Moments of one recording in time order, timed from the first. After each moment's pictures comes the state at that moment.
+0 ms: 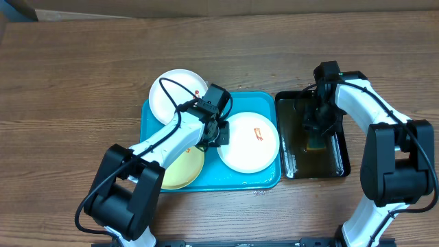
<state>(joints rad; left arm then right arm) -0.50 1.83 1.13 -0.65 0.07 -0.50 0.09 1.96 1.31 -0.99 -0.04 0.31</state>
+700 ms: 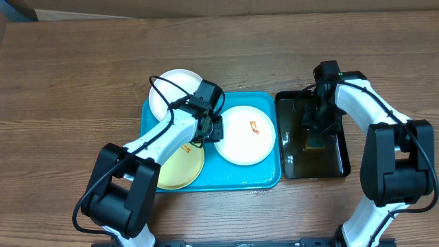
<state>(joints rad) -0.45 1.83 1.13 -0.64 0.08 -0.50 0.09 1.96 1.31 -0.98 -0.04 0.31</state>
